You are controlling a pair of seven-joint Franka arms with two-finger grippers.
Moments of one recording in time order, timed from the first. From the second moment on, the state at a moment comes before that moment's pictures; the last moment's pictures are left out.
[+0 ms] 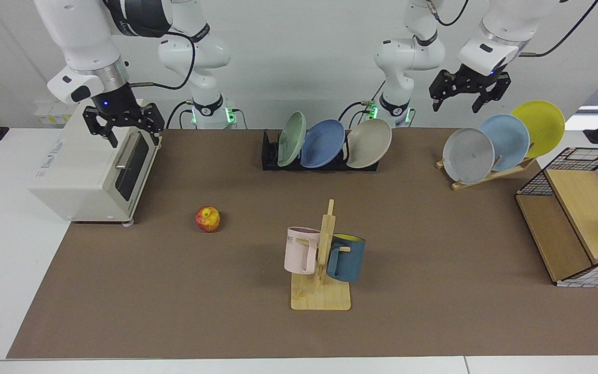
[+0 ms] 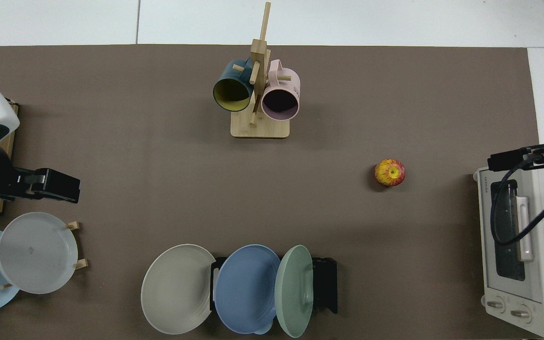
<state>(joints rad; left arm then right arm) -0.06 -0.02 -0.09 -1.43 -0.02 1.31 -0.06 0.07 -0.07 -0.09 -1.70 -0.03 1.69 -0.10</state>
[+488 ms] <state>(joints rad) -0.06 -0.02 -0.09 -1.43 -0.01 1.32 -0.06 0.07 -0.07 -0.09 -1.70 -0.03 1.69 -0.10</state>
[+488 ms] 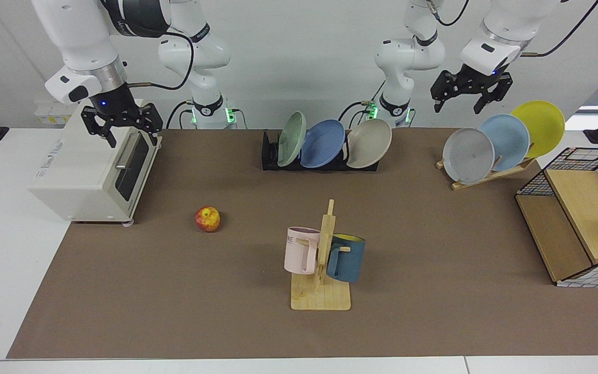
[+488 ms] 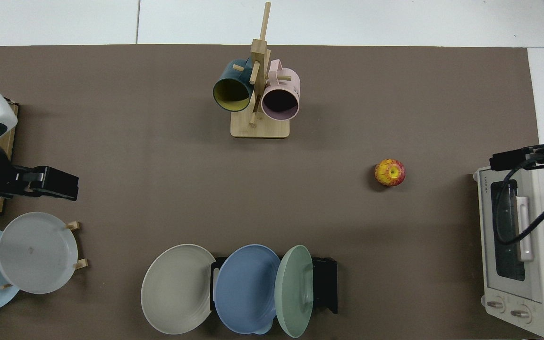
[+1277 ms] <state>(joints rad) -0.06 -0.04 -0.10 -1.49 -0.01 1.34 -0.07 0.07 -0.07 -0.09 -1.70 -0.03 1.69 -0.10</state>
